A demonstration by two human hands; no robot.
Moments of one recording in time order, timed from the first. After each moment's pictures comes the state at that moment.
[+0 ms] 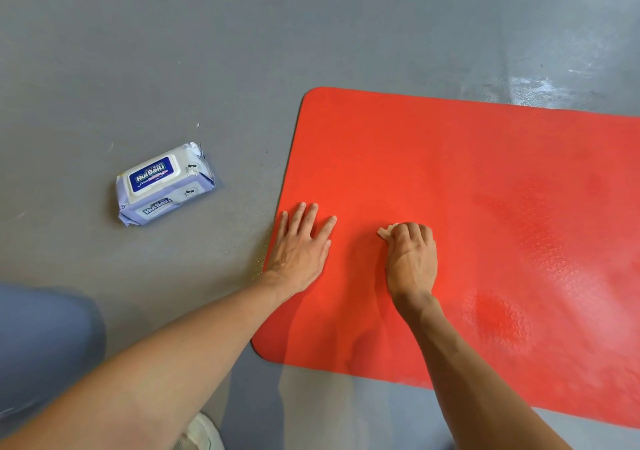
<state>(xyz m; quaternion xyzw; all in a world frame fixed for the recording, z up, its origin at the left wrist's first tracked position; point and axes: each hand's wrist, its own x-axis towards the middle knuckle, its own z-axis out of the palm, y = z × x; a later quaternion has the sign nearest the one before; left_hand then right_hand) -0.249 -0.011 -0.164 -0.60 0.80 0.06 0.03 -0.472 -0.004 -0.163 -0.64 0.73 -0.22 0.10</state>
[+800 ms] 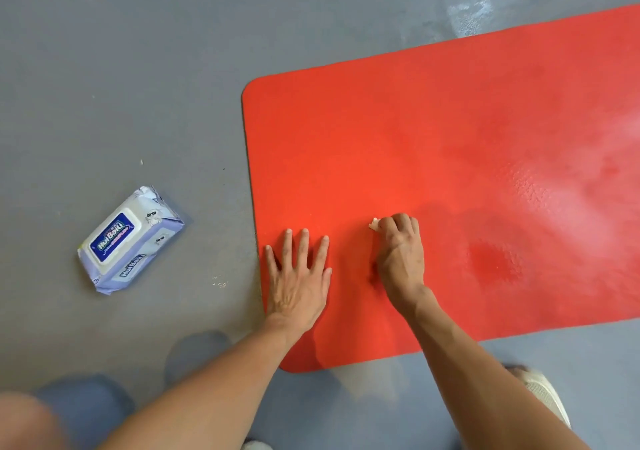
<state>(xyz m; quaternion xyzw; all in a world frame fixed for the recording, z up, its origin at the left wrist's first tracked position) -0.253 0.024 -0.154 -0.55 0.83 0.08 0.08 -0.454 0.023 -0.151 -0.57 0.78 -0.23 0.13</state>
